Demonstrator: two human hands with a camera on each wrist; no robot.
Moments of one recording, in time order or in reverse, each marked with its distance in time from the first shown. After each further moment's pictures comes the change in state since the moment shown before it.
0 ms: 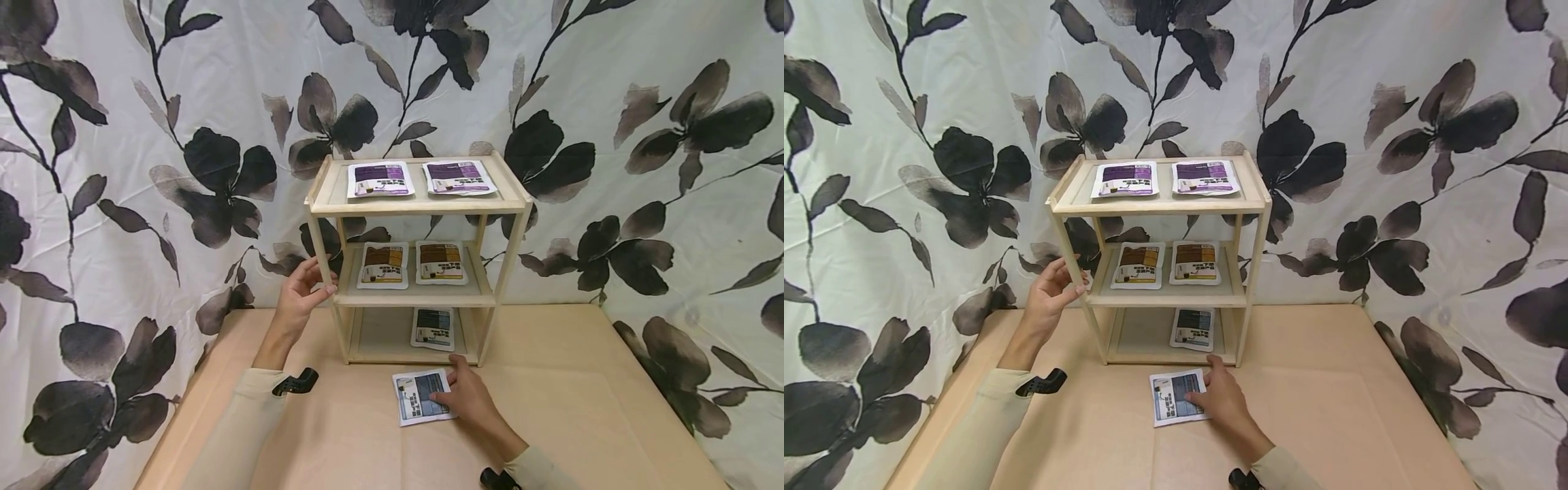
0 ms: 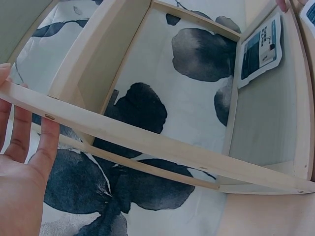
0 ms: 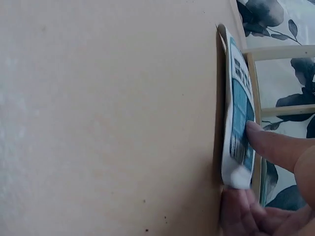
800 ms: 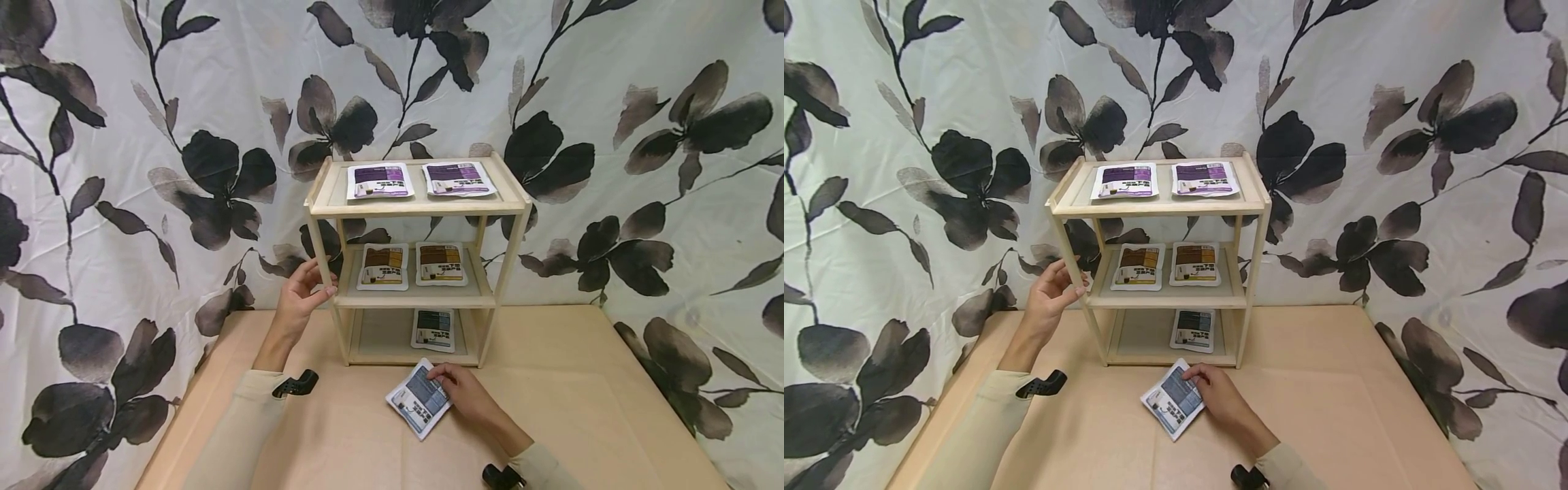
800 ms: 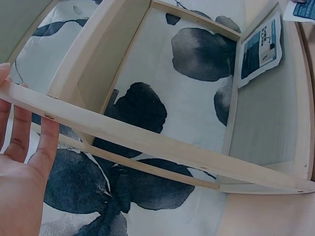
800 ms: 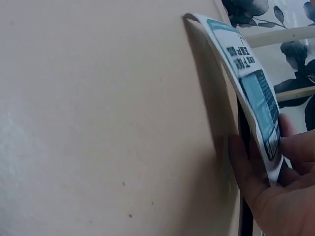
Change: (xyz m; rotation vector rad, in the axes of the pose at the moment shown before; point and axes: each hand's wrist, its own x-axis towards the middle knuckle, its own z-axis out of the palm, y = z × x) left_hand 0.000 0.002 0.000 0.010 0.006 -0.010; right_hand 0.009 0.003 -0.002 0.216 -0.159 -0.161
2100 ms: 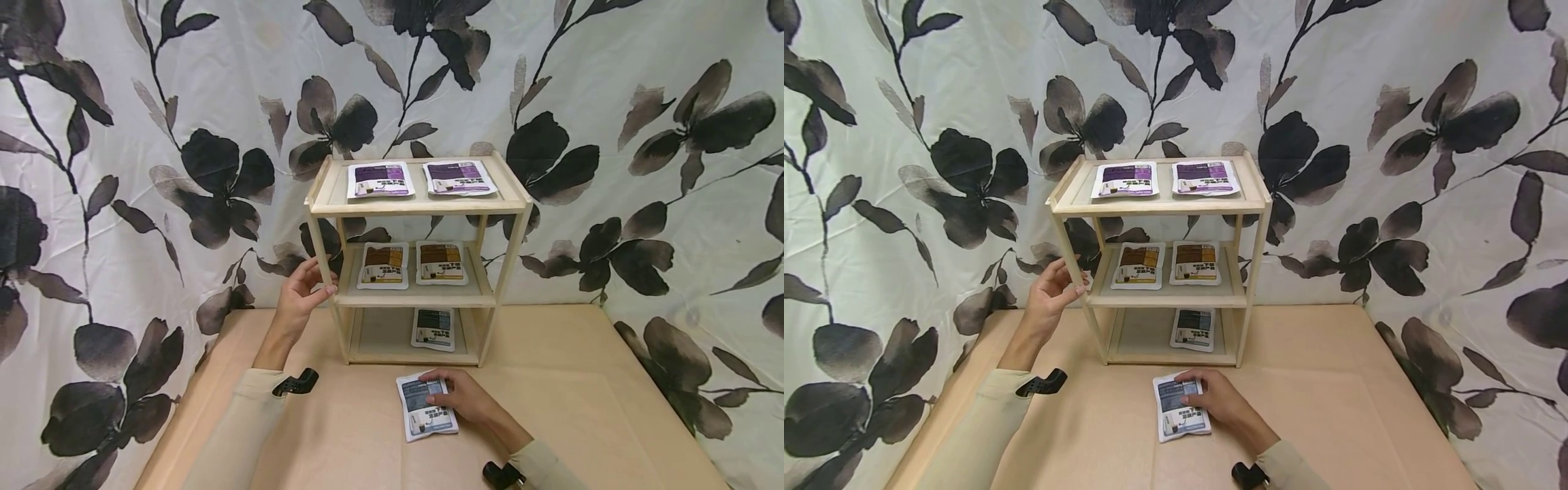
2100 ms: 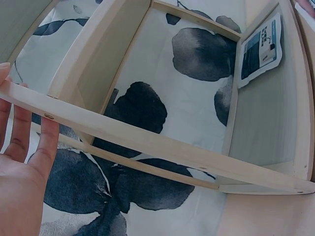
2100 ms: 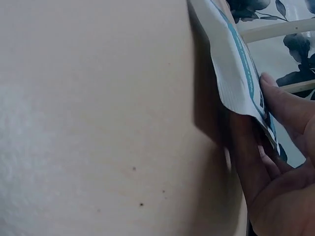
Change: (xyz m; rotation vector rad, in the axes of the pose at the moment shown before) left_hand 0.001 -0.005 -0.002 -0.012 -0.019 0.017; right_hand 0.000 0.011 -0.008 0.046 -0.234 -0.106
